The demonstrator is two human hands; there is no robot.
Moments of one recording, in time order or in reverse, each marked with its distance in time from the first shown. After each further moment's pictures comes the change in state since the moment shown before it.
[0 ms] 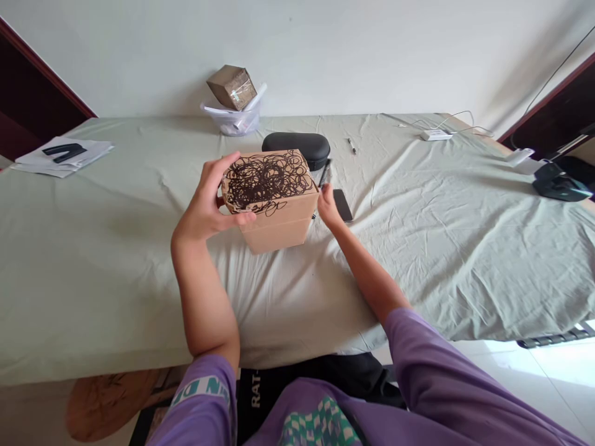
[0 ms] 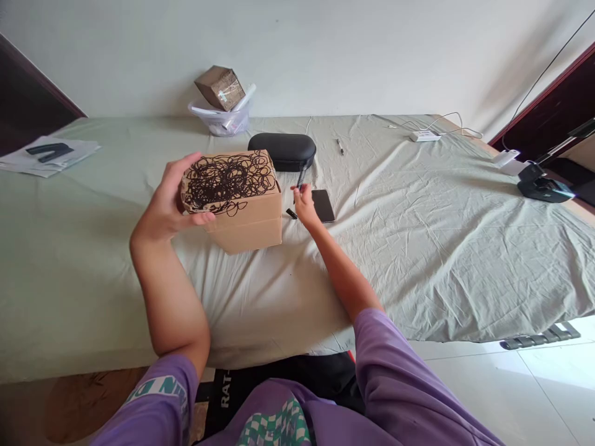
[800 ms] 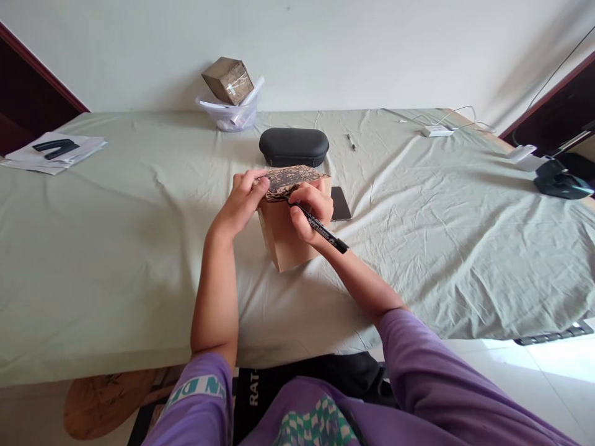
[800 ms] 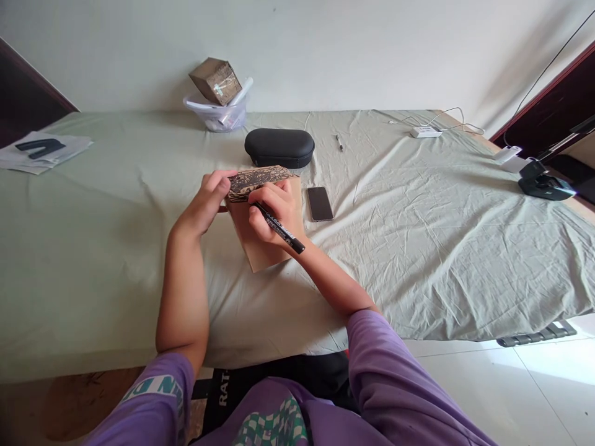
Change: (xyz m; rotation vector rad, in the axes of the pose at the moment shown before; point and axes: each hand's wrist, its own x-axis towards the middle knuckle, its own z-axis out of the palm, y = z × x) left_hand 0.021 0.001 0.059 -0.006 -0.017 -0.379; right_hand -0.058 -0.123 -0.006 0.125 0.314 -0.693
